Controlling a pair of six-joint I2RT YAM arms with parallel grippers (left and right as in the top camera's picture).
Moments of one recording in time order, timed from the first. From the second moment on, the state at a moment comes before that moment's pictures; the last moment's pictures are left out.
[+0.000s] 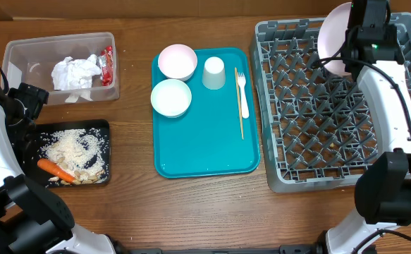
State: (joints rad) left arm 0.56 1.78 1.63 -1.16 0.06 -0.71; right arm -0.06 1.86 1.67 -0.55 0.65 -0.18
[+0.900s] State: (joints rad) left arm 0.56 1.78 1.63 -1.16 0.06 -0.71; right arm 0.04 1.86 1.62 -0.59 0.80 -0.15
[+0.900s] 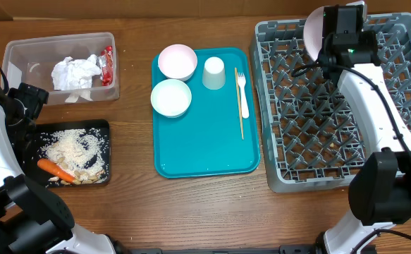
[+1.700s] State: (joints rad) left arm 0.56 1.78 1.63 -1.16 0.06 -0.71; right arm 0.04 1.73 1.61 -0.76 0.73 0.08
